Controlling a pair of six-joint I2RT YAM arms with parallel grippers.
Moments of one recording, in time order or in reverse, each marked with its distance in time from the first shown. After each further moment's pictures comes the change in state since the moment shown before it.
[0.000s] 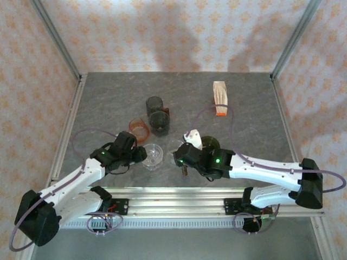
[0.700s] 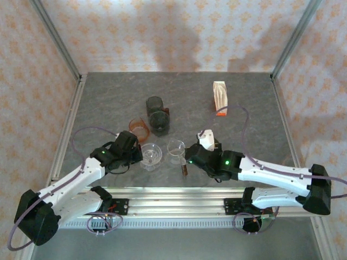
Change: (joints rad) left arm -0.022 -0.016 0.044 -0.068 -0.047 0.010; right arm -0.050 -0.110 -0.105 -0.036 0.103 0.085
